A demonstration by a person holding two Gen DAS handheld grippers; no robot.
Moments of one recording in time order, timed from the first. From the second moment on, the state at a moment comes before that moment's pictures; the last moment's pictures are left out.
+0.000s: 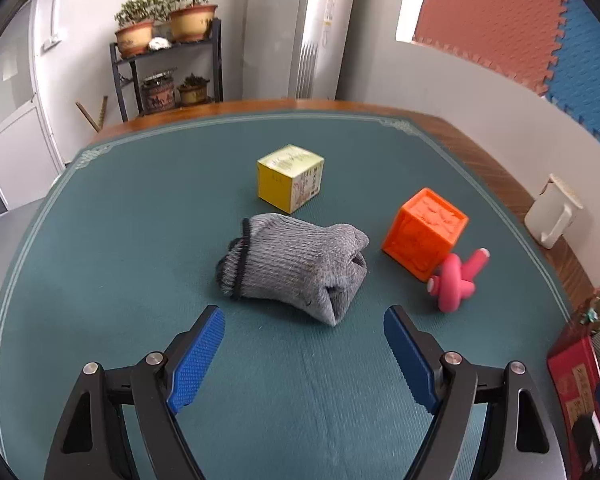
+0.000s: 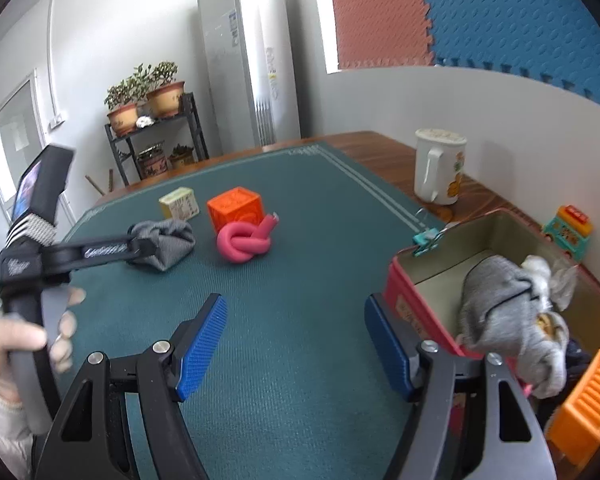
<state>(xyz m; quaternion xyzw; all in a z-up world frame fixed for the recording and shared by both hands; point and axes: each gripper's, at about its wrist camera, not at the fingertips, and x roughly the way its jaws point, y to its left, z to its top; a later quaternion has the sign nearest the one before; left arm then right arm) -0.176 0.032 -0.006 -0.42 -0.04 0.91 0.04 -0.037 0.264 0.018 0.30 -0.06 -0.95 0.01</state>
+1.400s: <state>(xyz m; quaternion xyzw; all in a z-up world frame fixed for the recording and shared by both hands) -0.223 -0.020 -0.010 -0.41 -0.01 0.91 -0.08 -0.047 0.263 0.000 0.33 -0.07 -0.94 0.03</state>
